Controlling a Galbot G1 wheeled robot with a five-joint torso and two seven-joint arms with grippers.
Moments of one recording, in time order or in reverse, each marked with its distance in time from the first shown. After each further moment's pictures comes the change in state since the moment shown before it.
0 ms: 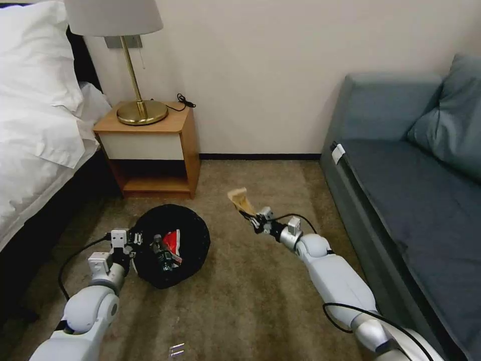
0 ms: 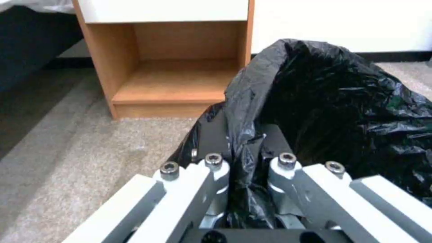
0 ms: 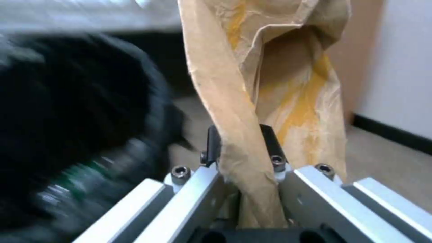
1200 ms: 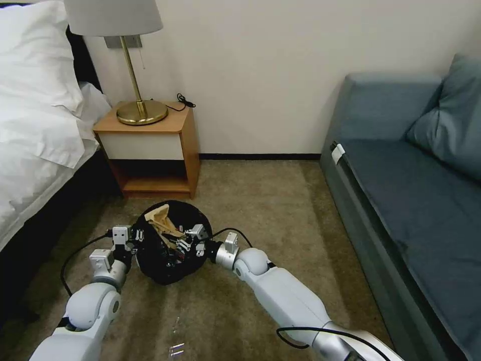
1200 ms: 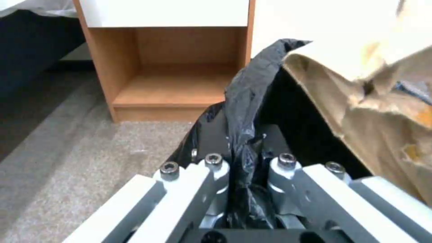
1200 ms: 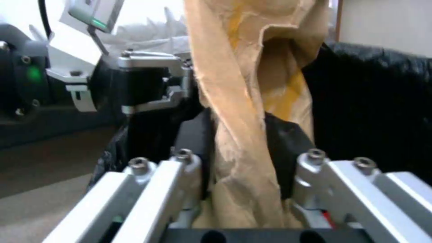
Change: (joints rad) left arm 0.014 -0.004 -0.009 -0.014 -0.006 -0.009 -0.002; right arm -0.009 0.176 -0.301 -0.005 0.070 0.013 0.096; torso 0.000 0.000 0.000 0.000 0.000
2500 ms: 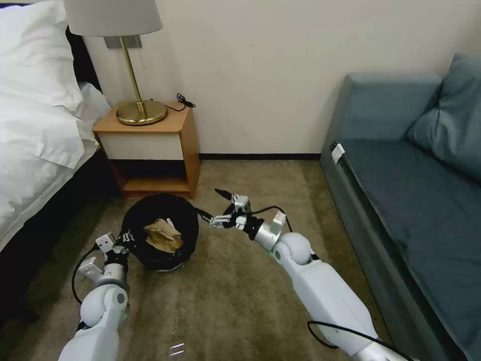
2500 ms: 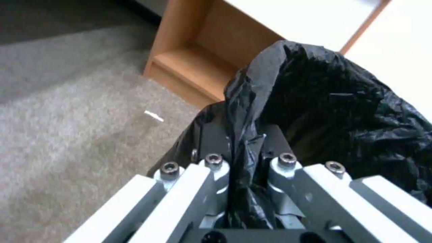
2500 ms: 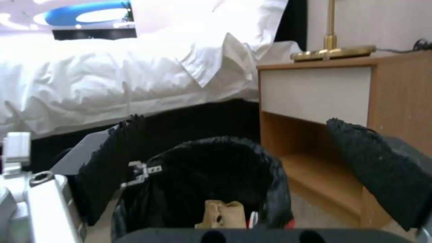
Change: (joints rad) left arm -0.111 -0.217 -0.137 0.243 -0.303 -0.117 -0.015; right arm -0.155 -0.162 0.274 0.348 0.039 -0.085 -0.017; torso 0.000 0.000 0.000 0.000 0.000
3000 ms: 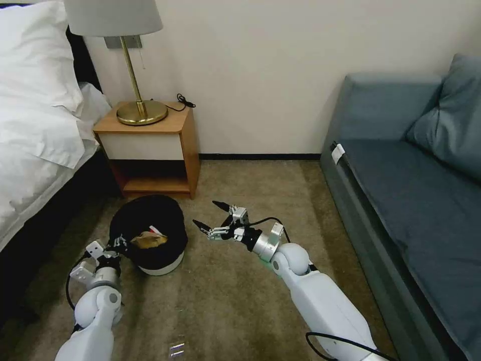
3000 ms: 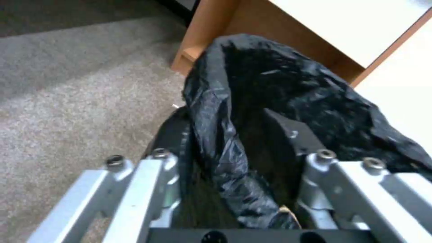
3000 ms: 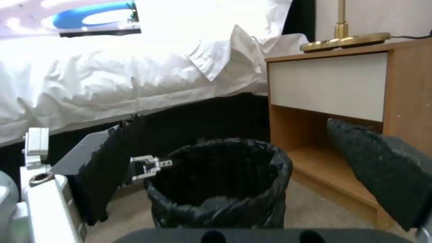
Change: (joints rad) left arm -0.005 0.015 -0.022 0.026 -0.031 0.022 -0.038; right arm -0.020 0.021 0.000 -0.019 -0.005 0.004 -0.023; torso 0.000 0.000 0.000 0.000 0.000
